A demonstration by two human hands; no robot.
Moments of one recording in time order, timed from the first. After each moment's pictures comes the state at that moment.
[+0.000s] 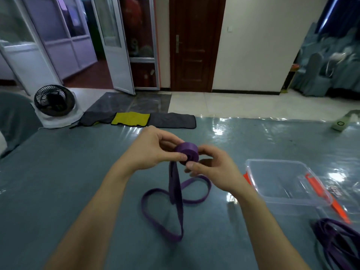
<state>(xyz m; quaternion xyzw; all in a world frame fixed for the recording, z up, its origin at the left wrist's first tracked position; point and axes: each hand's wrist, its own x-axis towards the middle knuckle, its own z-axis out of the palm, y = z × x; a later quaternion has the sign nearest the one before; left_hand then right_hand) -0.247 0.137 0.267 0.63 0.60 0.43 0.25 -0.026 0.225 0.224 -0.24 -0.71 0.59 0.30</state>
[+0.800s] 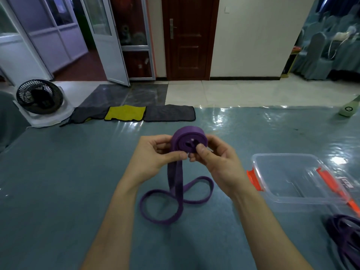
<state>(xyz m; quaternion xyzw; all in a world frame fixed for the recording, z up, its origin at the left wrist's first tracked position) -0.249 0.168 0.217 0.51 0.54 0.59 0.33 -0.058 0.257 0.193 -0.18 -0.54 0.71 0.41</state>
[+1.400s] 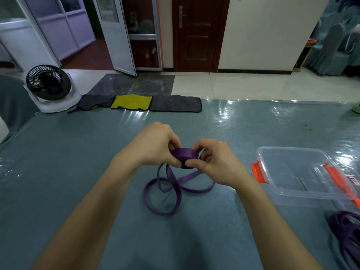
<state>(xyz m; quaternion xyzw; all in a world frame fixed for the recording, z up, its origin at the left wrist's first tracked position) -0.257 0.162 0.248 0.66 0.72 0.14 0.14 -0.054 0.256 0.189 -0.31 -0.86 0.36 0.21</state>
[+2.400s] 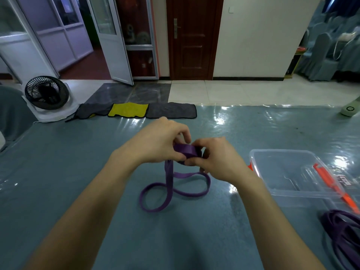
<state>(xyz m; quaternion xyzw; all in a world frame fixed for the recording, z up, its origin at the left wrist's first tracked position) -0.234 0.169 0.275 0.72 0.66 0.19 0.10 -0.037 0.253 0.222 -0.31 -0.88 0.30 0.21</state>
